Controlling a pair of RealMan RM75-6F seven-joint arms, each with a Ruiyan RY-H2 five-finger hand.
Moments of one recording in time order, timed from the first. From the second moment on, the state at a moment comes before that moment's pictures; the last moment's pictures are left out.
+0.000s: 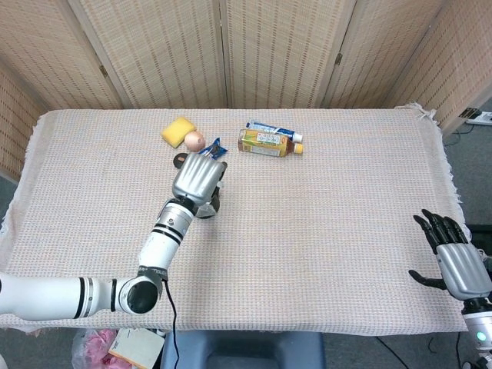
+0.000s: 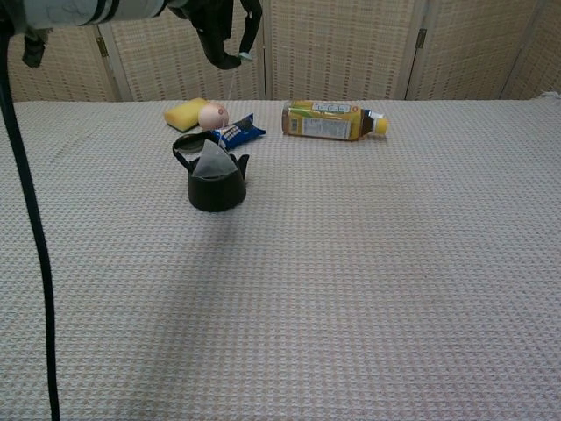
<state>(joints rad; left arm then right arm) -1.24 -1.36 -0.35 -1.78 0.42 1.12 1.00 0.12 -1.00 0.03 -1.67 -1.51 1.37 0.06</state>
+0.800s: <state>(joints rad) -1.24 -1.31 -0.28 -1.66 0.47 0.99 0.85 0.14 -1.03 0.05 -1.68 -1.46 1.35 -0.04</state>
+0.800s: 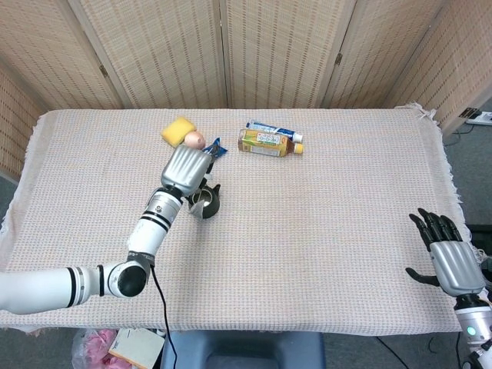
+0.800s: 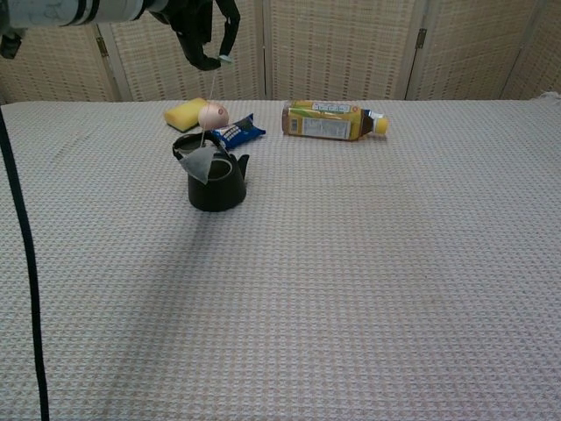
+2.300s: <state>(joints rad) -1.23 -1.30 -0.21 -1.55 0.53 0.89 0.67 0.14 -1.04 0.05 -1.69 -1.44 1.34 -0.09</state>
